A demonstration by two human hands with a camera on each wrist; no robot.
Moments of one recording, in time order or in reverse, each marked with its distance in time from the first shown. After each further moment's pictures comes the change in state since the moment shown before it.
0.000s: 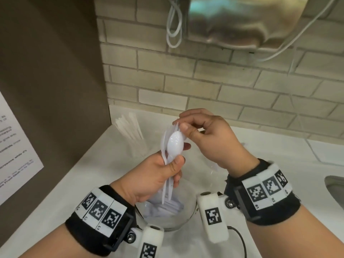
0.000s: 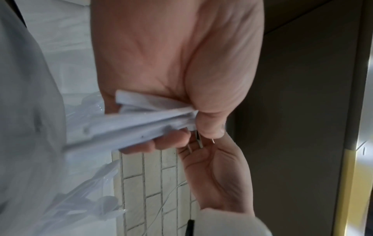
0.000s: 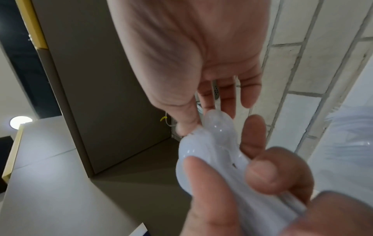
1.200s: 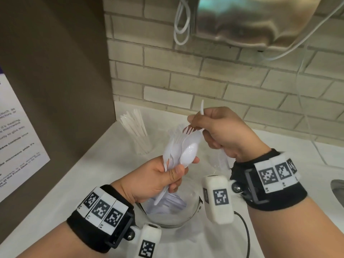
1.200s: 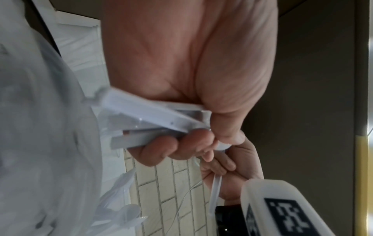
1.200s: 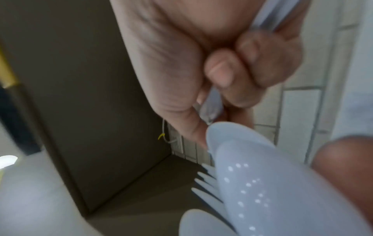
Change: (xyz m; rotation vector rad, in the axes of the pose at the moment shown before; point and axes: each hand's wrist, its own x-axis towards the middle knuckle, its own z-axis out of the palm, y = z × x) left_hand -0.010 -0.010 -0.009 0.049 -0.179 0.040; right_hand 0.016 -0.010 -0.017 0.218 -0.078 0.436
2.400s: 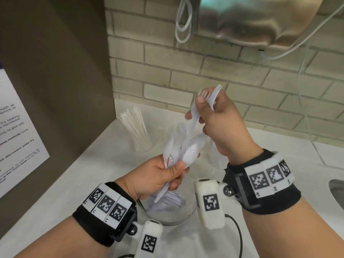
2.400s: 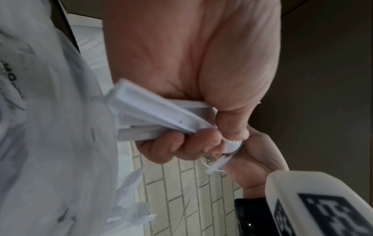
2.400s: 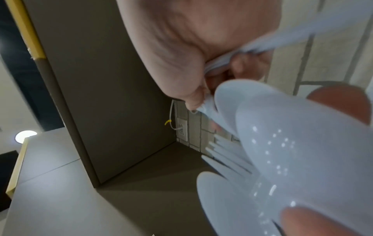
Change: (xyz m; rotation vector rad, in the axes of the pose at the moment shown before) left_hand 0.004 -0.005 0.000 -0.037 0.074 -0.075; right_hand -0.005 -0.011 0.020 0.063 0.256 -0.276
